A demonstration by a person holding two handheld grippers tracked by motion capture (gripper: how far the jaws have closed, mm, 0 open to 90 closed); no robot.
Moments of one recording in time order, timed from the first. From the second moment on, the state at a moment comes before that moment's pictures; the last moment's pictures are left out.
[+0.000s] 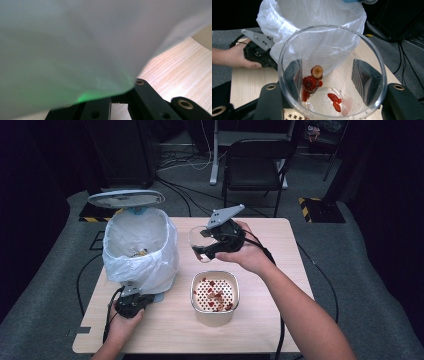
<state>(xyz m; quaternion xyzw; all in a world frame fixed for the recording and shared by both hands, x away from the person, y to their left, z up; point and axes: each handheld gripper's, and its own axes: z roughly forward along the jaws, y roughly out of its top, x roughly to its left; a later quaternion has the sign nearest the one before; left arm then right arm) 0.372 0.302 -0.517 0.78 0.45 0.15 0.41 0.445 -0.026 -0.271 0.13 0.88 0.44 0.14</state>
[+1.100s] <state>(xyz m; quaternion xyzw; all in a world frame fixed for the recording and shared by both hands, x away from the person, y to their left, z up) 0.371 0.301 -0.517 0.78 0.46 0.14 0.41 0.467 0.042 -0.237 0.15 0.86 0.47 0.13</state>
